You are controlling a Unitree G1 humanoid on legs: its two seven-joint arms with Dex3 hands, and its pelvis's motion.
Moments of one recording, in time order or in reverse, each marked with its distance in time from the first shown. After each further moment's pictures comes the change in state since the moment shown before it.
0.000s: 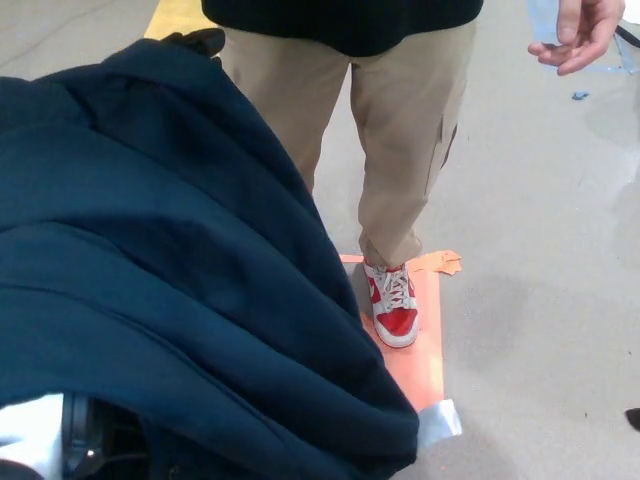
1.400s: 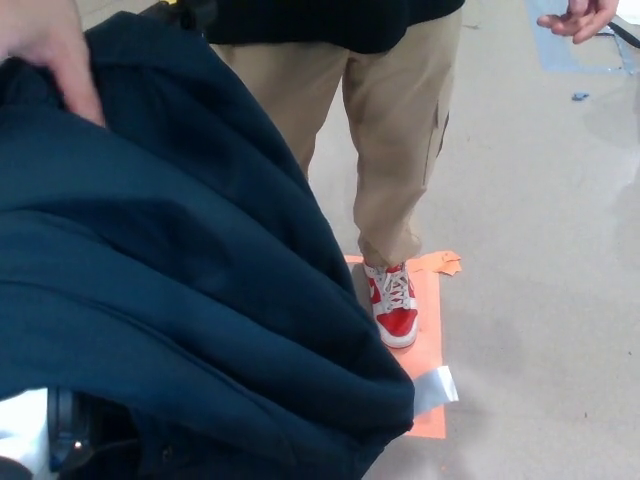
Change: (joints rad) left_arm -0.011 0.031 0.025 -0.047 -0.026 0.000 -0.083; right_arm -0.175 0.261 -0.165 0.781 0.042 -0.398 -0.435
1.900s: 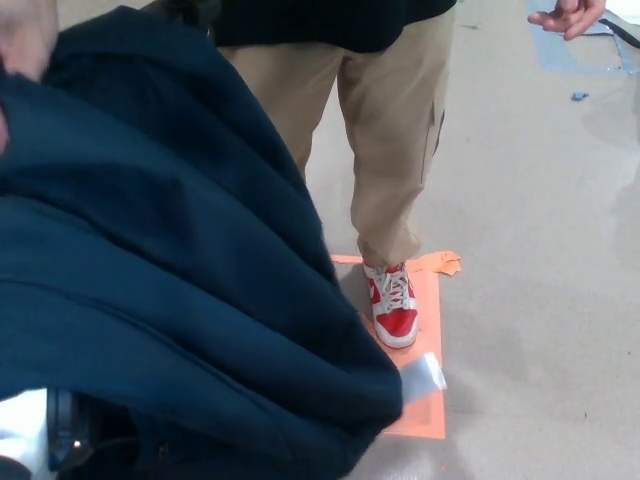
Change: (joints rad) left_arm -0.006 0.006 -0.004 -0.013 -0.008 0.000 -0.007; right_arm -0.008 0.000 0.002 0.034 -0.011 -0.016 -0.042
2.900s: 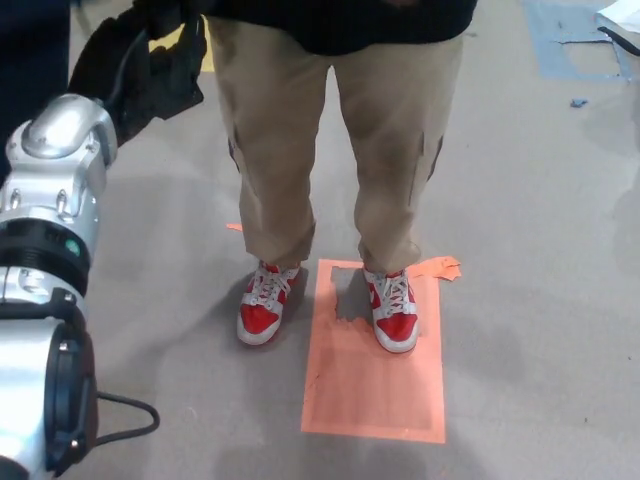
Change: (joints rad) left_arm 0.010 0.004 -0.008 -0.014 -0.002 -0.001 0.000; right_arm -0.005 -0.002 0.007 0.001 -0.002 0.000 0.020
